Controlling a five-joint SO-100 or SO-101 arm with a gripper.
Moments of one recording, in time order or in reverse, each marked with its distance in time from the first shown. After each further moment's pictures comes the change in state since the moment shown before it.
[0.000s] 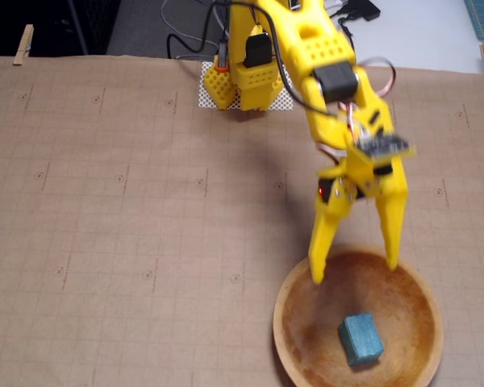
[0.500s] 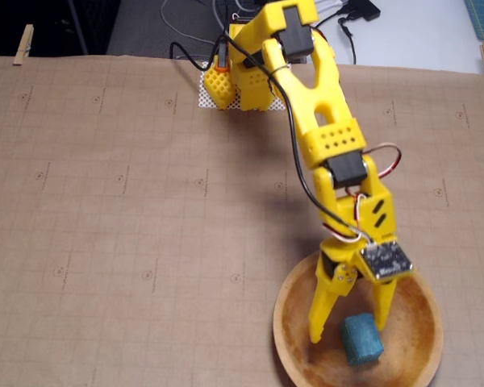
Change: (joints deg) arm 0.0 -31.3 -19.4 0.0 0.0
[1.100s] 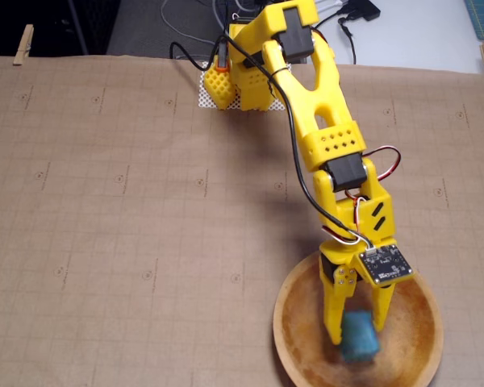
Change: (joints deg) arm 0.0 -6.3 -3.6 0.0 0.0
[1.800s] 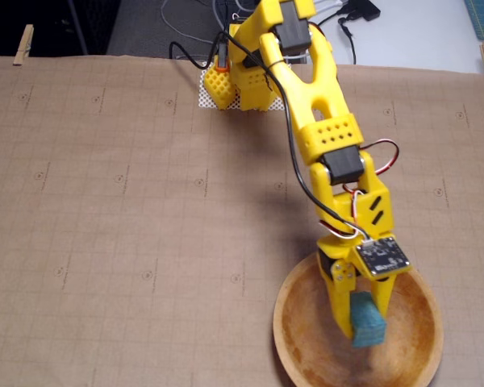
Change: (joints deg) arm -0.2 1.7 0.8 0.0 0.0
